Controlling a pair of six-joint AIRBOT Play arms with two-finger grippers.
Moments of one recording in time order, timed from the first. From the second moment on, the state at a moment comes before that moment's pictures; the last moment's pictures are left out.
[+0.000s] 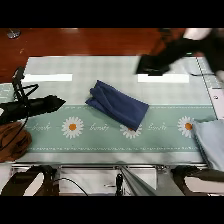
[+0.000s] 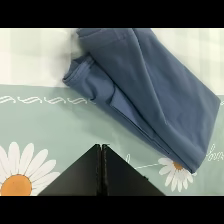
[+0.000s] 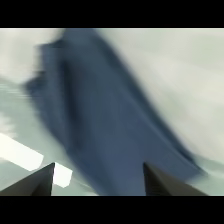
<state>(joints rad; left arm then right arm) 0.03 -0.74 0.65 0.87 -0.93 -1.40 0.21 -1.46 1.65 -1.20 1.41 1.66</state>
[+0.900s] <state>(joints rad) 0.03 -0.74 0.62 0.87 -0.92 -1.40 0.07 -1.25 0.57 -0.57 0.83 1.44</state>
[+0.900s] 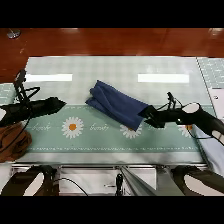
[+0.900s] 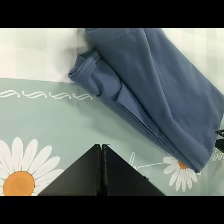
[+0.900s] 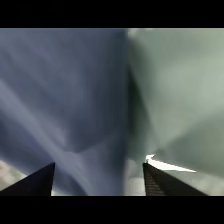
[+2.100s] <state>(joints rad) 0.03 -0.74 0.62 0.84 -0.93 -1.41 -0.02 -1.42 1.91 -1.11 1.47 1.76</state>
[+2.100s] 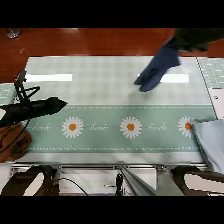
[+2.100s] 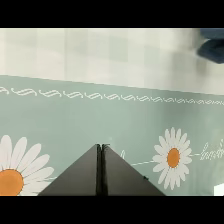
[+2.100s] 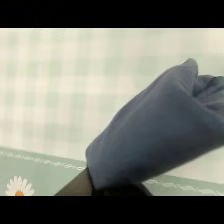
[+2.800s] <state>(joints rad) 0.03 -0.74 0.62 0.84 -0.92 -1.41 -0.74 -0.99 1.62 -1.39 1.84 1.79</state>
